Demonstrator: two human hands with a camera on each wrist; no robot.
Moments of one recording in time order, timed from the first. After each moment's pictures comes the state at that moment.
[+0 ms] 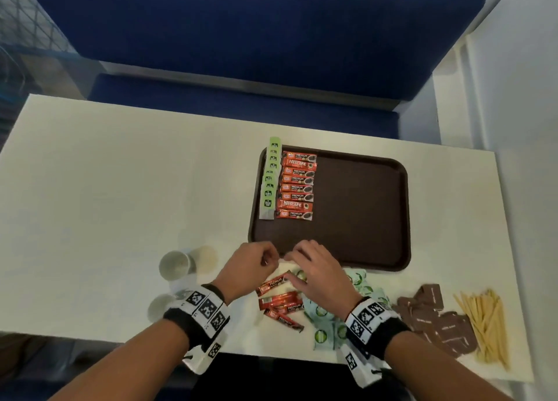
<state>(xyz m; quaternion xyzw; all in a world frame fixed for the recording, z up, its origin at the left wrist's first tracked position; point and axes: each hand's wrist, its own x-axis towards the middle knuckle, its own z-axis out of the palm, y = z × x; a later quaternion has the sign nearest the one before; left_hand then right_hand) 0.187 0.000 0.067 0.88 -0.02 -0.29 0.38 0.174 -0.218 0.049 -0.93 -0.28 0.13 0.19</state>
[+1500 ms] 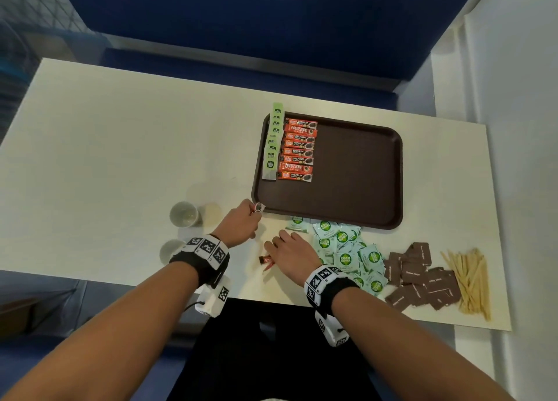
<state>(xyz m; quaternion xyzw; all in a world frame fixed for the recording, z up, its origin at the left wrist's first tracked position) 0.157 0.017 0.059 0.82 0.14 -0.32 0.45 0.108 -0.171 0.023 -0.90 -0.39 0.18 -0.01</state>
